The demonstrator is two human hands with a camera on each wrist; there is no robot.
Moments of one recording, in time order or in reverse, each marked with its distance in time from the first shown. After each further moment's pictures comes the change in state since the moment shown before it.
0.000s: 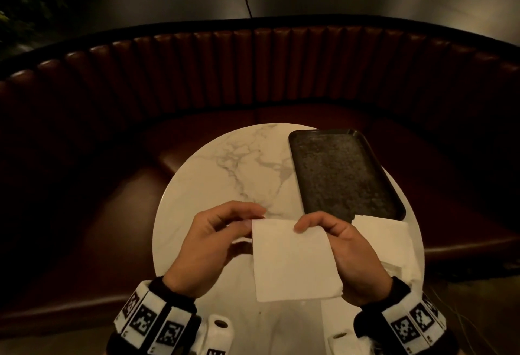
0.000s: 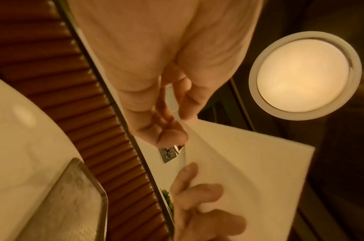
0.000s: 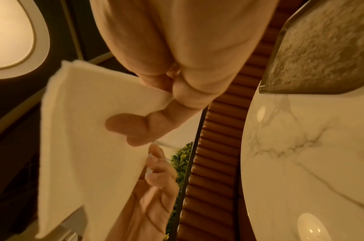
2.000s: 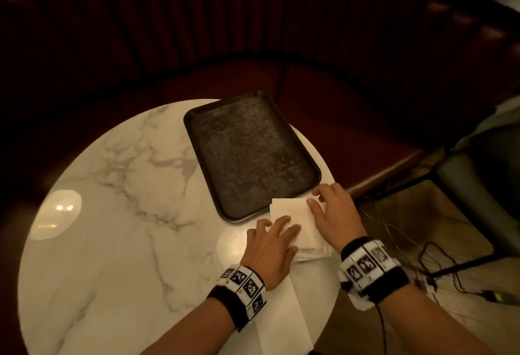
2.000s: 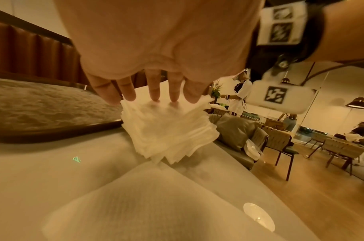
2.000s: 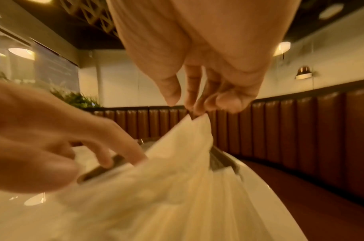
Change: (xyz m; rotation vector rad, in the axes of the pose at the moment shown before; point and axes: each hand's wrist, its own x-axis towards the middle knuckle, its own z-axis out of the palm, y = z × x) left_hand 0.136 -0.215 0.175 1.486 -0.672 0.117; right_hand 0.051 0.037 -0.248 -1.247 0.737 -0.041
